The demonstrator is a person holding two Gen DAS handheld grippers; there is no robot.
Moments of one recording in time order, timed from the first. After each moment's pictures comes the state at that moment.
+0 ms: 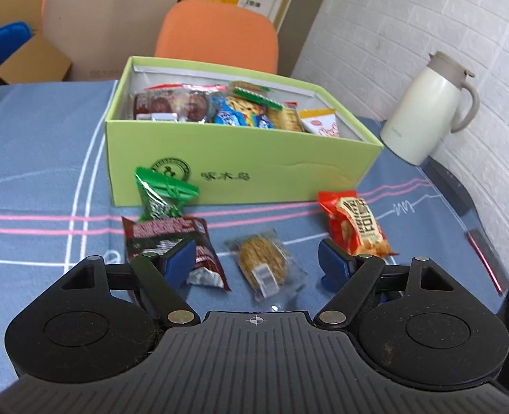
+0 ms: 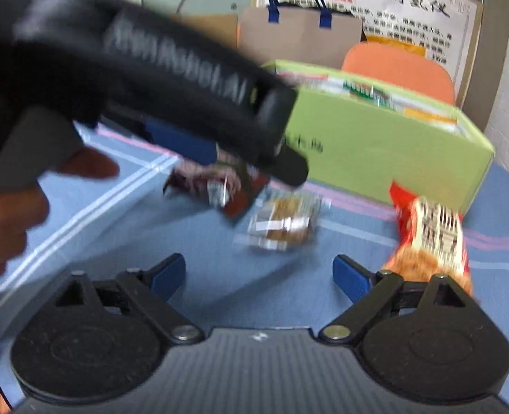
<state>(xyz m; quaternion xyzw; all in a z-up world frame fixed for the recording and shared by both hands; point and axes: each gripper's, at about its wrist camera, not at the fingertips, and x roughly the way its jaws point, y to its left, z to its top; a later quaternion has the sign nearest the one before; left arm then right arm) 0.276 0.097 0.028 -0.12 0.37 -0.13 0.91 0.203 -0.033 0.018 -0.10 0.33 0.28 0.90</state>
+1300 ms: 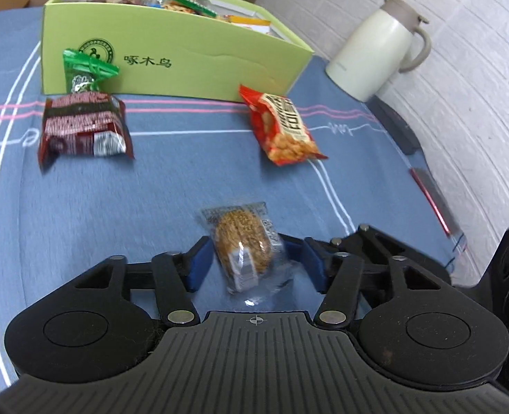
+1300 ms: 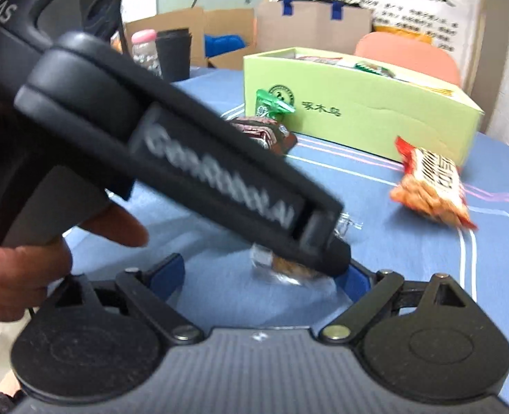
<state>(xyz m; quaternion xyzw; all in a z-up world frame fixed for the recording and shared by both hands) 0.220 0.061 -0.004 -0.16 0.44 -0.21 0.86 0.160 -0.054 0.009 -0.09 0.33 0.30 0.89</state>
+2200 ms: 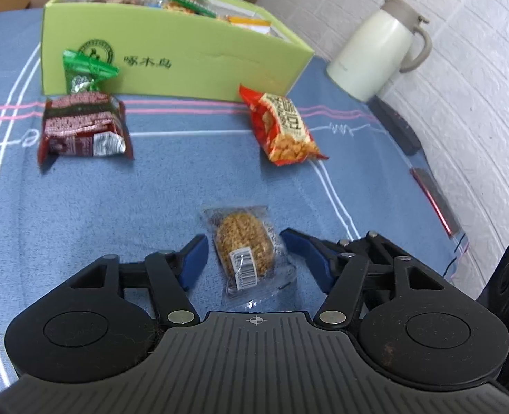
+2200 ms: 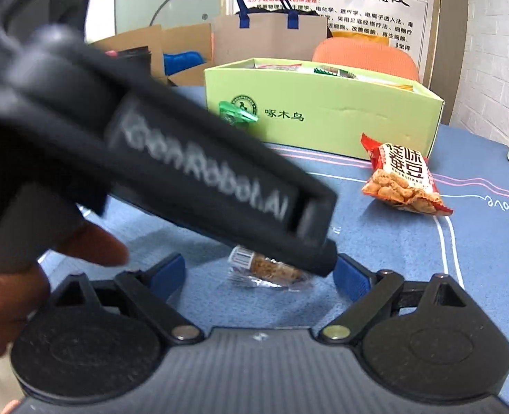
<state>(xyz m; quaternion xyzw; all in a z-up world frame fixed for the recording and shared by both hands) 0.224 0.056 -0.006 -0.15 0.43 -0.21 0.87 0.177 -0.049 -0.001 -0.07 0.32 0.25 0.91</state>
